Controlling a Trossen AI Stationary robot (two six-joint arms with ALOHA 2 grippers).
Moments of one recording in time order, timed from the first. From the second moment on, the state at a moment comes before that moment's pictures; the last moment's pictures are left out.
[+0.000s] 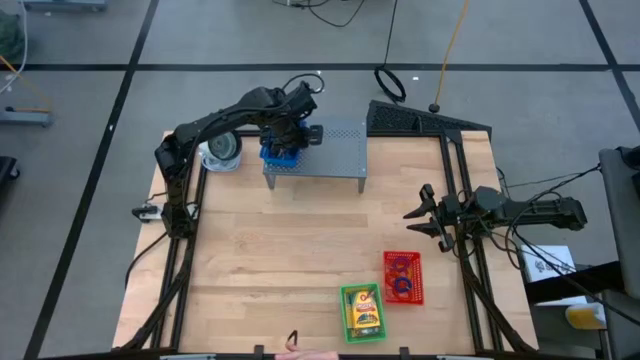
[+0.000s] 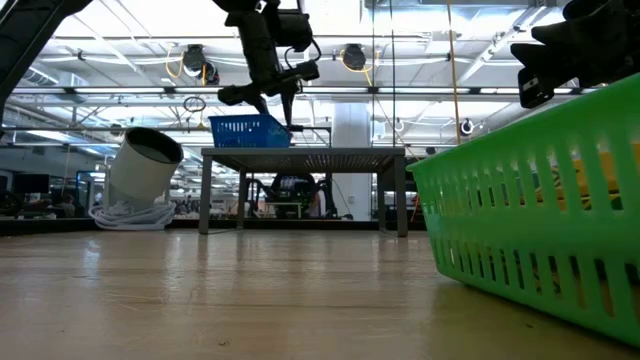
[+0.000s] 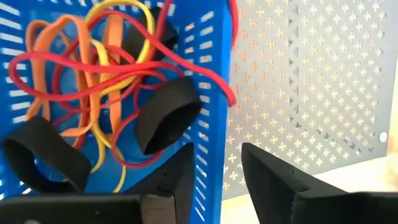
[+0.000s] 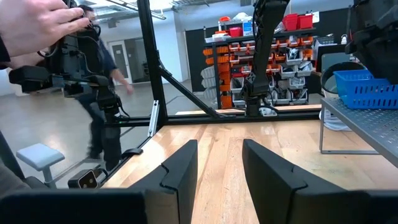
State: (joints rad) left arm 0.52 1.91 1.91 -1.22 0.07 -0.92; right arm 0.03 0.11 0.09 0.14 -0.19 0.14
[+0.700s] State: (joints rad) left arm 0.45 1.73 1.91 -1.14 -0.06 -0.75; right arm 0.03 0.11 0.09 0.14 -0.19 0.14
